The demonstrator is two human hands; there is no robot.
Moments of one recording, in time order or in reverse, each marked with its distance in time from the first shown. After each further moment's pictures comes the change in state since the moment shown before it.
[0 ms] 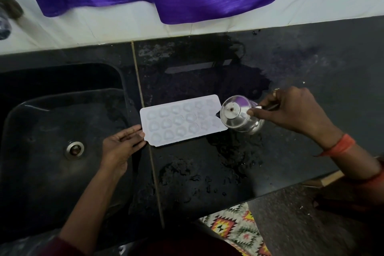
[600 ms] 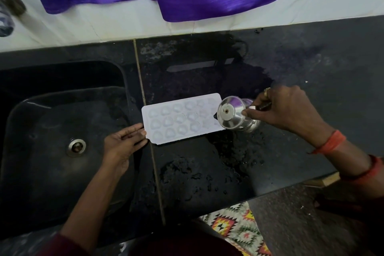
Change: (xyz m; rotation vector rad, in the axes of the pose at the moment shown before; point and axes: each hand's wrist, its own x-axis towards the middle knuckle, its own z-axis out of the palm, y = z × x) left_hand -0.002 0.001 0.001 0.008 0.010 -0.004; right_hand 0.006 -0.011 0.013 -0.140 0.035 -0.068
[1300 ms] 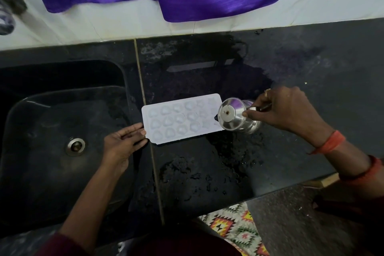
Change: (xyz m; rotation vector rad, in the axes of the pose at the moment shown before) left_hand -0.001 0.000 -0.001 -0.016 0.002 -0.020; right_hand 0.002 0.004 0.000 0.028 -0.015 -0.022
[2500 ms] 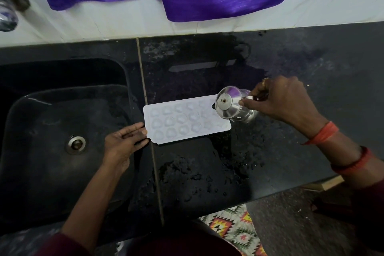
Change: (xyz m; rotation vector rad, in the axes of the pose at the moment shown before) left_hand 0.004 -0.003 -0.002 -0.011 -0.008 -0.005; right_hand 0.020 -0.016 -0.006 0.000 0.082 -0.032
